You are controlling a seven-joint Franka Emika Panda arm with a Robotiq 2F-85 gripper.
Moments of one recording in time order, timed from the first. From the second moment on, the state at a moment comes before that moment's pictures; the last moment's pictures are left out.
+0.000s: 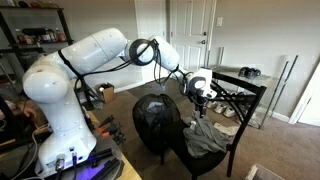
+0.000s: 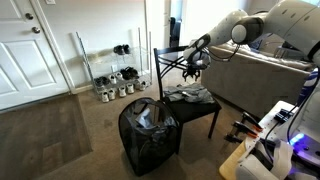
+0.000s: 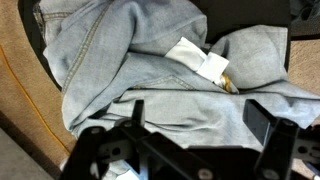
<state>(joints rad) -0.13 1.19 -0.15 -1.16 0.17 2.29 0.33</state>
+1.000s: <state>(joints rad) -0.22 1.39 -0.05 -0.93 0.25 2.08 0.38</state>
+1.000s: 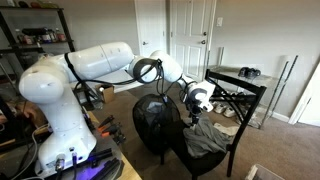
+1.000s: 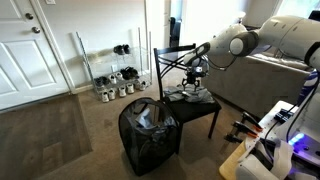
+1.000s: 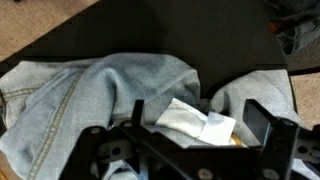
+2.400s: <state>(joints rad) -0.28 1.49 -0.06 -0.87 0.36 2.32 1.14</state>
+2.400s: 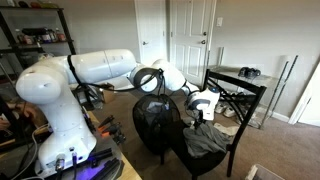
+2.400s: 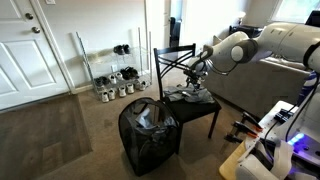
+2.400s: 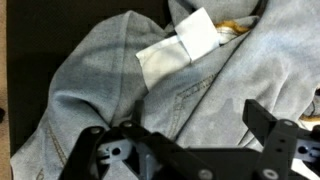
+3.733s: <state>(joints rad) -0.23 1.49 -0.12 -0.89 0.26 2.32 1.43</state>
